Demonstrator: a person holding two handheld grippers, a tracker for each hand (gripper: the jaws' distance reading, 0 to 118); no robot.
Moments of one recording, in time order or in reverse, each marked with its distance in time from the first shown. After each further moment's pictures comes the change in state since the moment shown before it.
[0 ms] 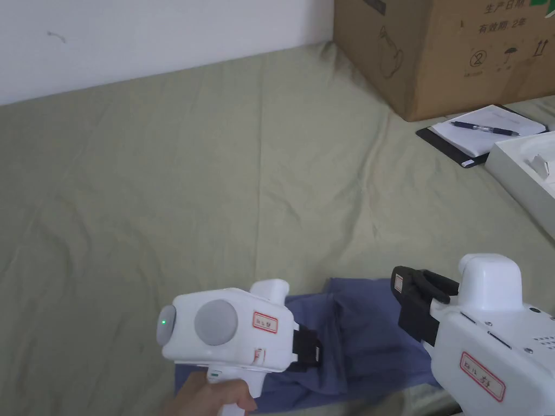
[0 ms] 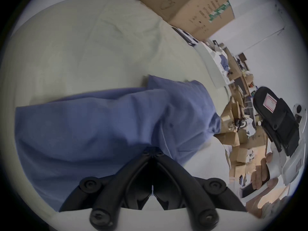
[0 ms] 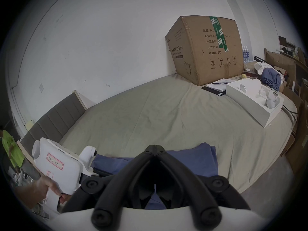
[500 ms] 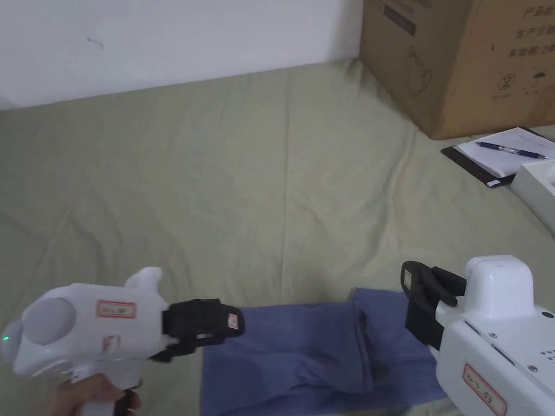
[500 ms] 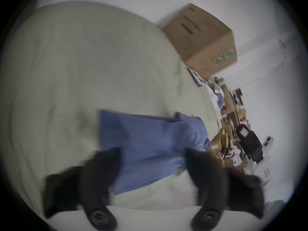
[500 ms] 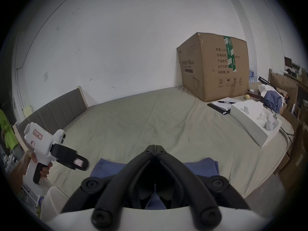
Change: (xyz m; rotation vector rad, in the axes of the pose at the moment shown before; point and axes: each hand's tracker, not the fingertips) left arm -0.146 -0.030 0.146 0.223 -0.025 0.294; right arm -0.048 0.007 0.007 0.088 -0.007 0.146
